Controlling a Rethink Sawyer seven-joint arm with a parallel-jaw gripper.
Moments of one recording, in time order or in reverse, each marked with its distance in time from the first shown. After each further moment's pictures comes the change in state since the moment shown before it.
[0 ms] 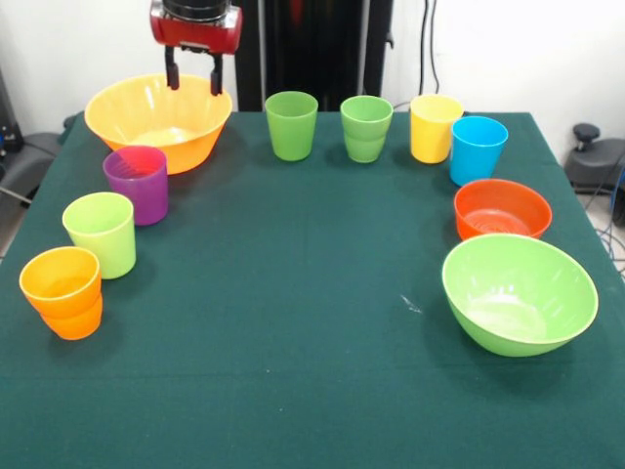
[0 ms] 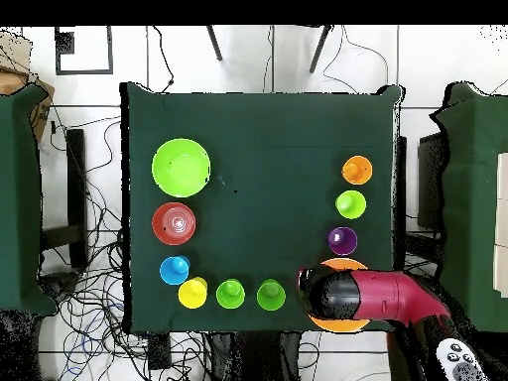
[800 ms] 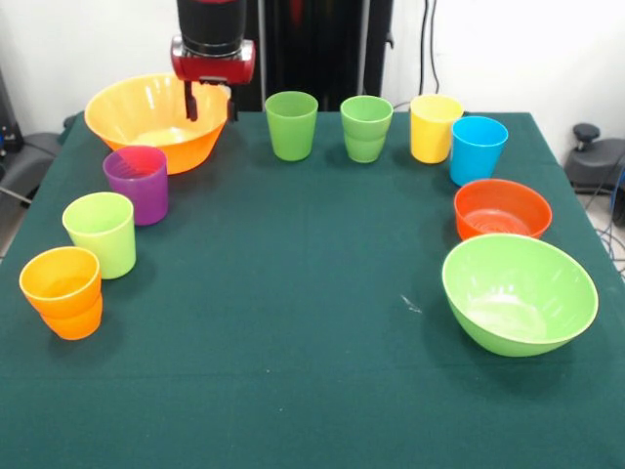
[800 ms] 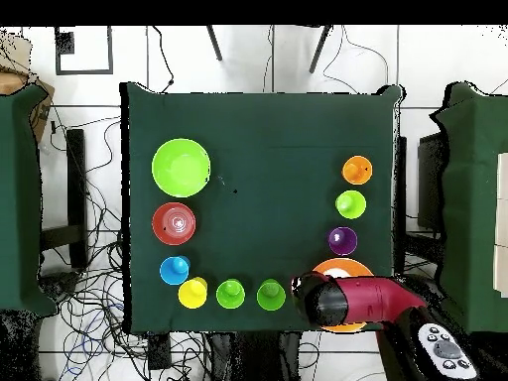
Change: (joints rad) arm 0.002 0.148 -0.026 0.000 -0.111 -0.161 0.000
